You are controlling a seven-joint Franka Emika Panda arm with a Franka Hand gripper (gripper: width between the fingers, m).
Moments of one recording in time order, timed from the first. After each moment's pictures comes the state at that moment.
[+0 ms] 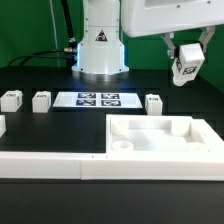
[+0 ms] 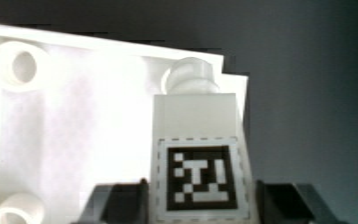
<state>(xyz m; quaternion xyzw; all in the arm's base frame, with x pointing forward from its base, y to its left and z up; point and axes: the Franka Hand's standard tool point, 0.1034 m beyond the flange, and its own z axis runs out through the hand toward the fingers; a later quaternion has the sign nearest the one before) 0.540 0.106 0.150 -0.99 -0.05 0.07 0.07</state>
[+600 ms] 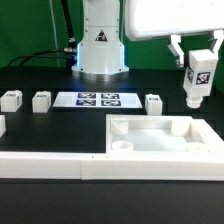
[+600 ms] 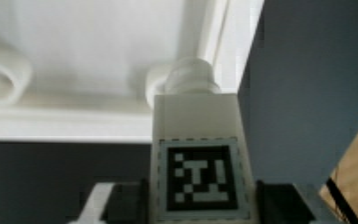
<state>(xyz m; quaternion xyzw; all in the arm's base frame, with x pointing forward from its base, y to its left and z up) 0.595 0.118 0.146 -0.98 -0.06 -0.19 0.05</state>
